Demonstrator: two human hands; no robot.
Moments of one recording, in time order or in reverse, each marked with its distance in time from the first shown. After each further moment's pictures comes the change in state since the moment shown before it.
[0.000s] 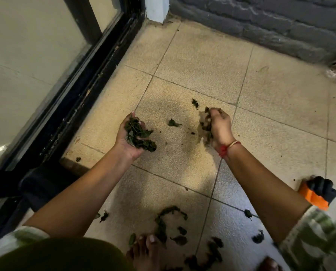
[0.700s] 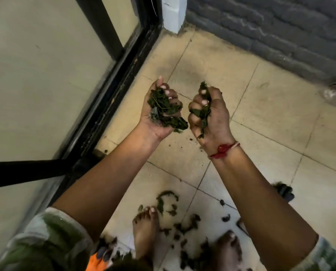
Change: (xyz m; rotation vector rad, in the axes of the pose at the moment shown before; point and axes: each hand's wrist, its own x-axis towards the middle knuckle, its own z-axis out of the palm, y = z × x) left_hand -0.124 -0.098 -0.039 0.905 -0.144 -0.098; right_hand -0.090 -0.210 0.064 0.570 -0.231 0.385
